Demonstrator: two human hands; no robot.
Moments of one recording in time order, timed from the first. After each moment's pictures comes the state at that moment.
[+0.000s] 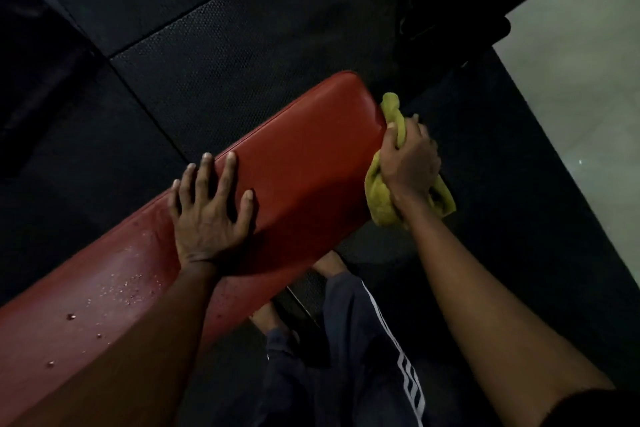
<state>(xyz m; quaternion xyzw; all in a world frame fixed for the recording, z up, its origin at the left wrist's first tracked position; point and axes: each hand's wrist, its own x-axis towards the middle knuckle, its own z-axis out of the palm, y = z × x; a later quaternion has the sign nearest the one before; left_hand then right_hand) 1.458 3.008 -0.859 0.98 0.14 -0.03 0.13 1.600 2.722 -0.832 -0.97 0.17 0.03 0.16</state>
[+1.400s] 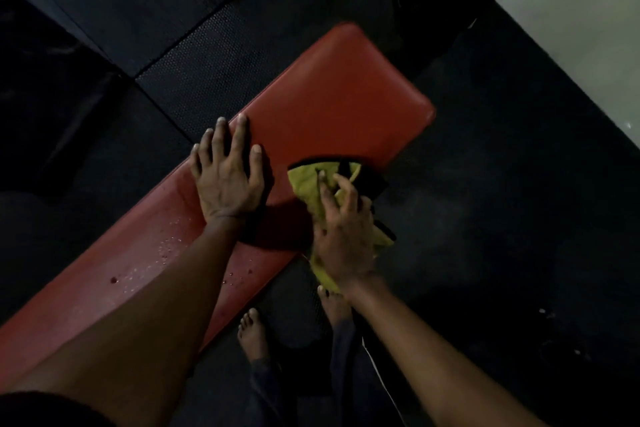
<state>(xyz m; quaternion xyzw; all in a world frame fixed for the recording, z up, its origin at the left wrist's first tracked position) 1.453 3.016 -0.858 0.98 0.12 -0.02 0.17 1.379 2.827 -0.837 -0.98 -0.03 0.06 0.16</state>
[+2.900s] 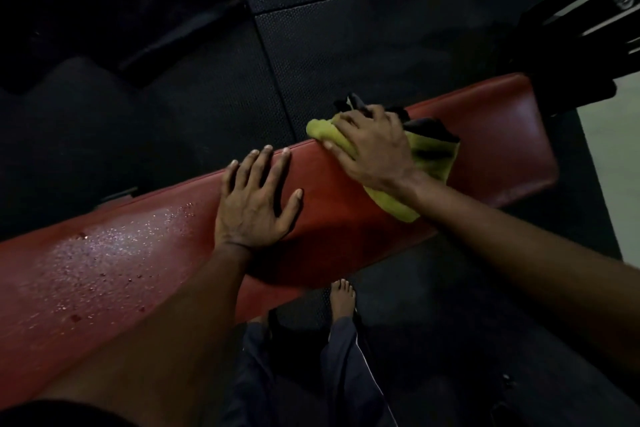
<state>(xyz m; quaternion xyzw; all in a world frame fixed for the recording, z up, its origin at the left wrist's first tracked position) 1.294 3.177 -0.855 0.98 0.14 0.00 0.15 1.485 3.008 -0.818 -0.90 -0.42 0.07 -0.03</state>
